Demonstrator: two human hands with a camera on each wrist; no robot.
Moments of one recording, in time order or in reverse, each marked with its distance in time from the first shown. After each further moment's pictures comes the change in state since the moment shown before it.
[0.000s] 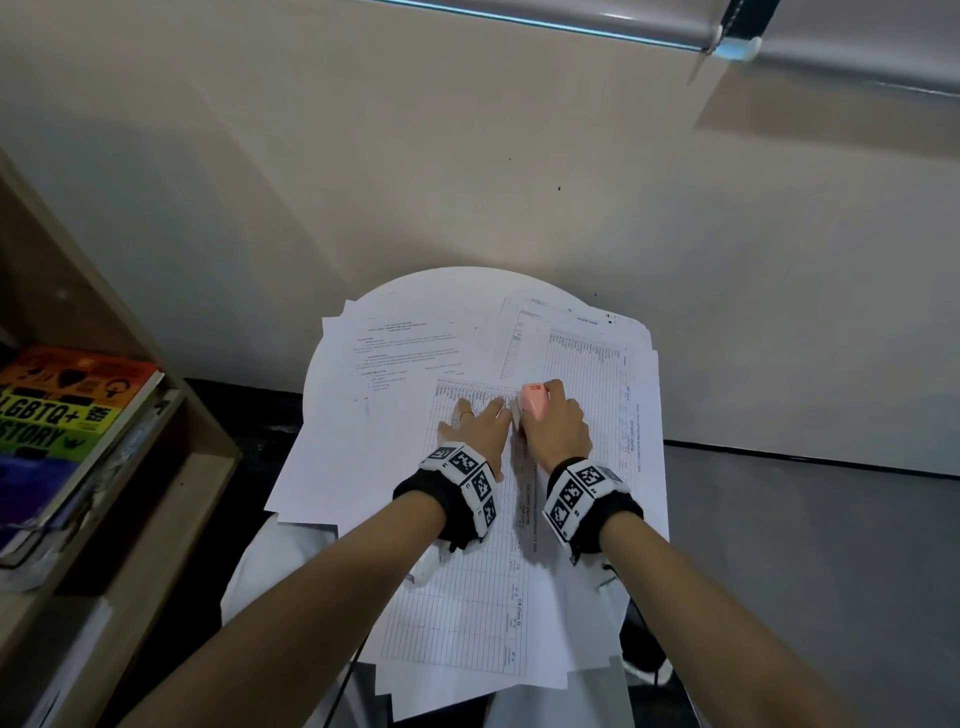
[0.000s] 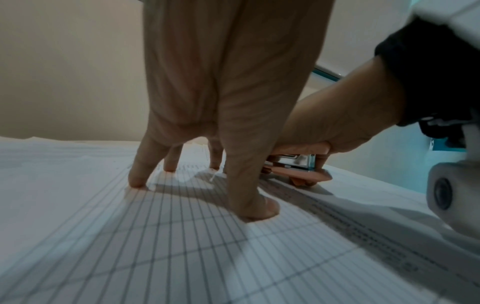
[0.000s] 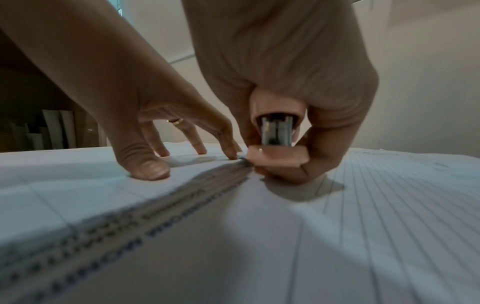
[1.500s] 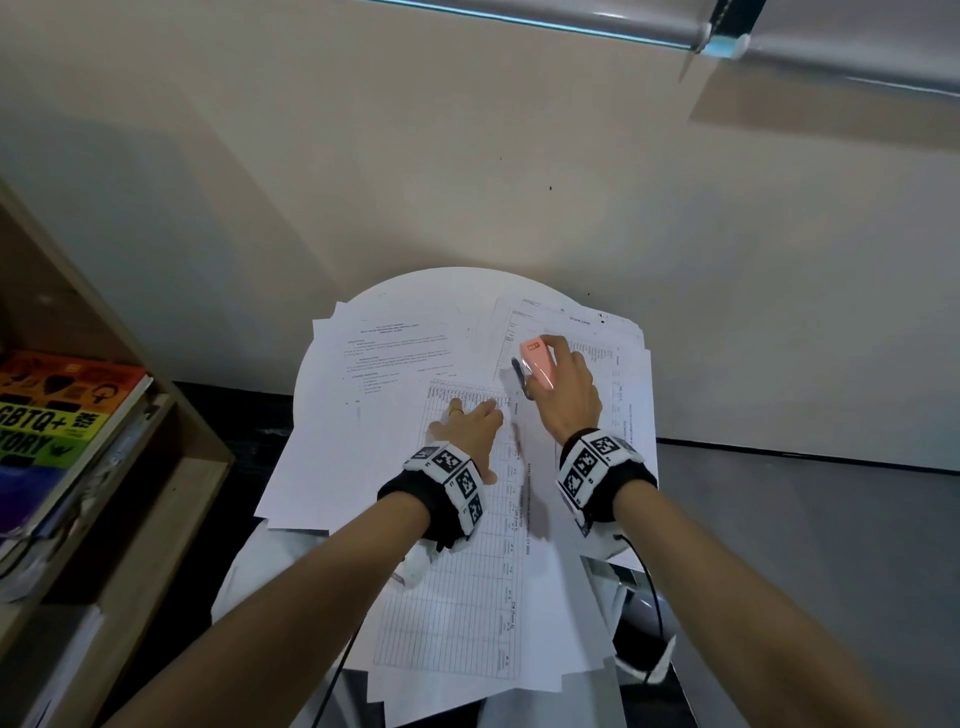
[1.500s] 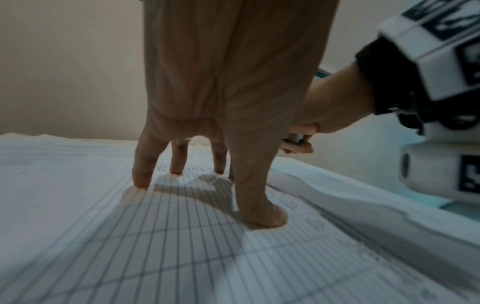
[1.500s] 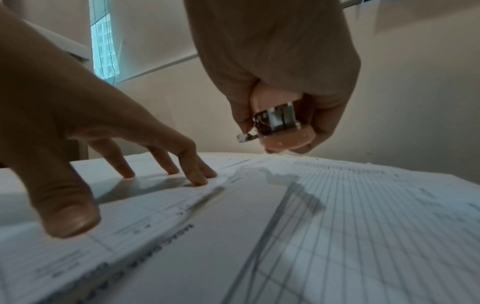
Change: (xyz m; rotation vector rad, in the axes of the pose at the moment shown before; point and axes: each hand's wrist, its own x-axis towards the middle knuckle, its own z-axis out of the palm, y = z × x) left_hand 0.003 -0.009 -0.002 0.016 0.045 0.066; right_hand 0.029 -0.006 -0.028 0.055 0.119 -0.213
